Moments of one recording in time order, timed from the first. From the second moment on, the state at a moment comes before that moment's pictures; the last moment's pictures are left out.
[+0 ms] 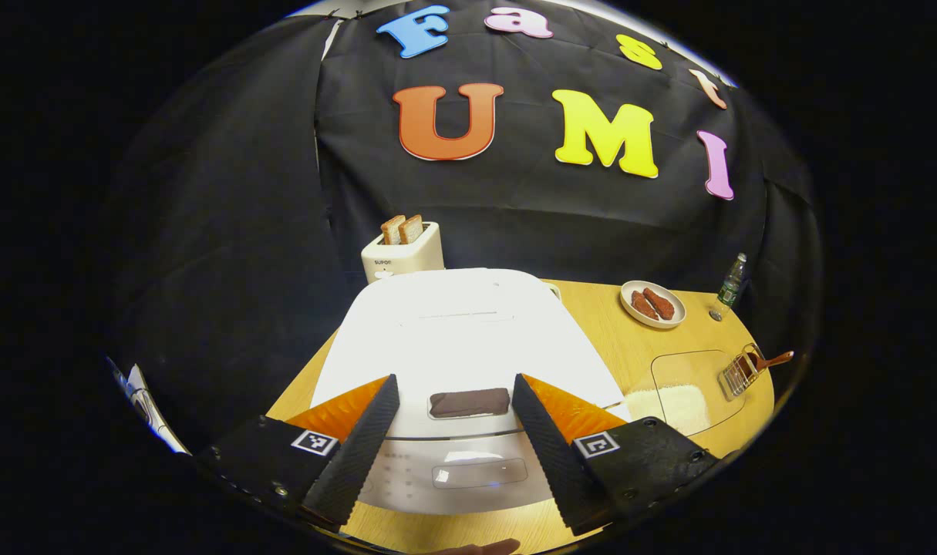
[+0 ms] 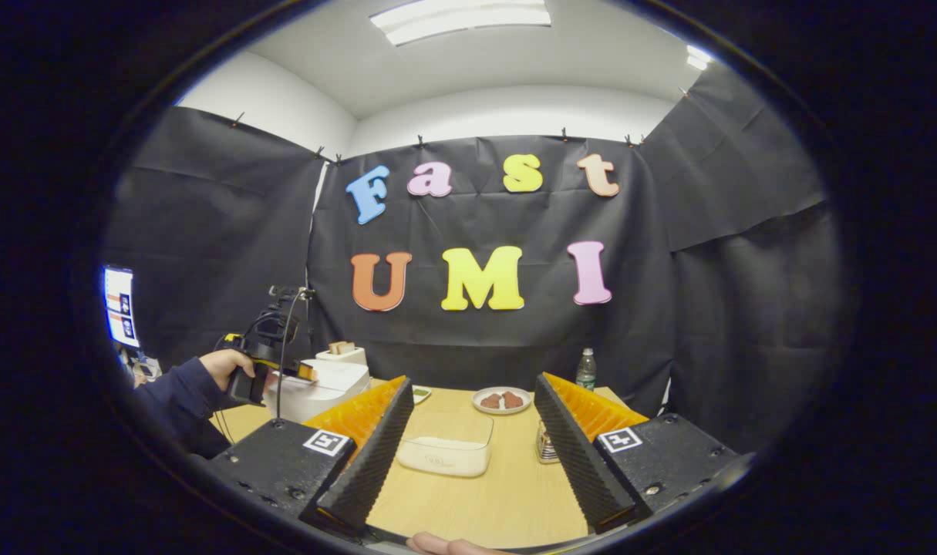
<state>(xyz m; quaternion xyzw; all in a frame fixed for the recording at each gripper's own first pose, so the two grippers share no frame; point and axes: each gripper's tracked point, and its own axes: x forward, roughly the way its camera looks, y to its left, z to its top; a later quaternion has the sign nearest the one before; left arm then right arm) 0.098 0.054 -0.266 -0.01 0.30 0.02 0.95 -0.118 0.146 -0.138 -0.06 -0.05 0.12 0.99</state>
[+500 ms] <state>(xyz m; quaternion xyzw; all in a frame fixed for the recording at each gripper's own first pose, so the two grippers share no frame) 0.105 0.052 -0.270 -0.01 0.26 0.01 0.97 -0.108 0.122 -0.137 -0.06 -0.05 0.09 0.99</state>
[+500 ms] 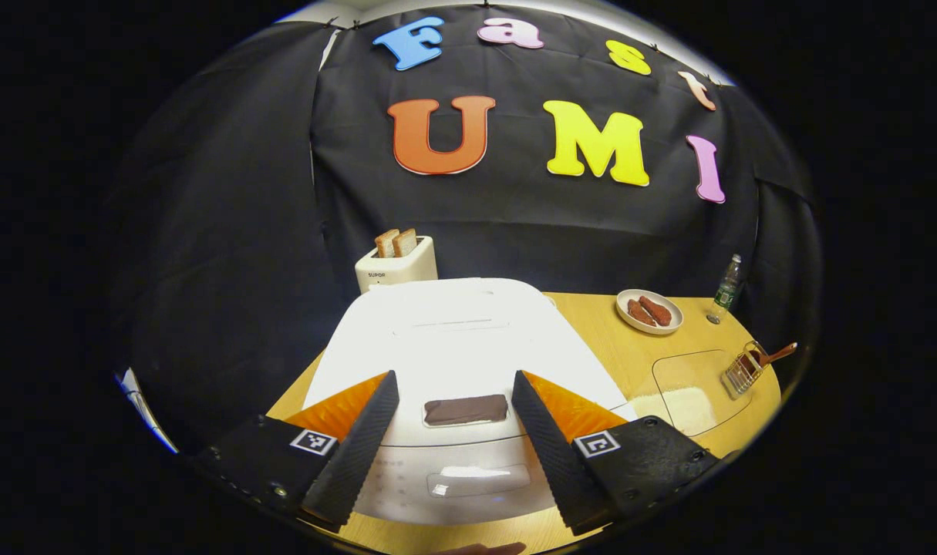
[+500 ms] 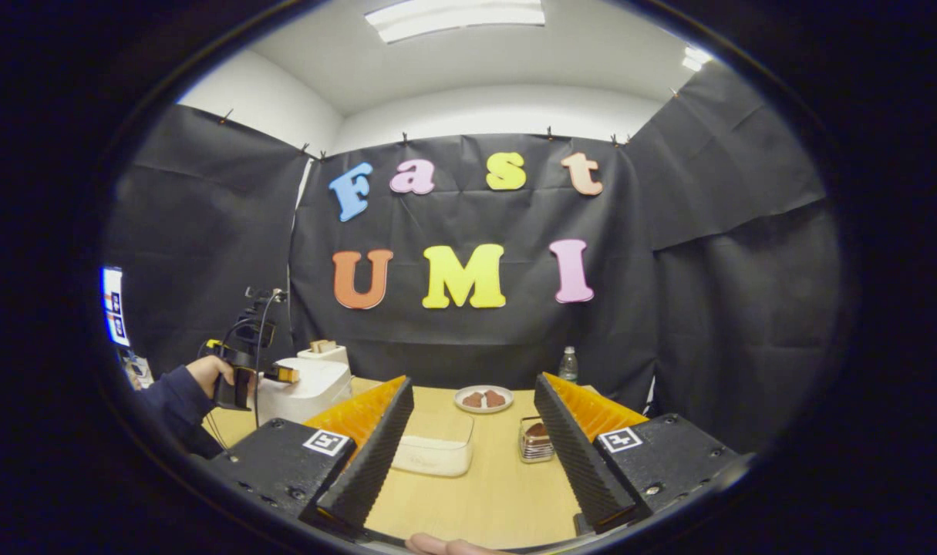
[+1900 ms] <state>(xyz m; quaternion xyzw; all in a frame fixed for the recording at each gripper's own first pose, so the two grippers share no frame) -0.069 -0.075 -0.140 -0.01 0.06 0.00 1.00 -0.096 0.078 -0.135 -0.04 -0.05 0.05 1.00</state>
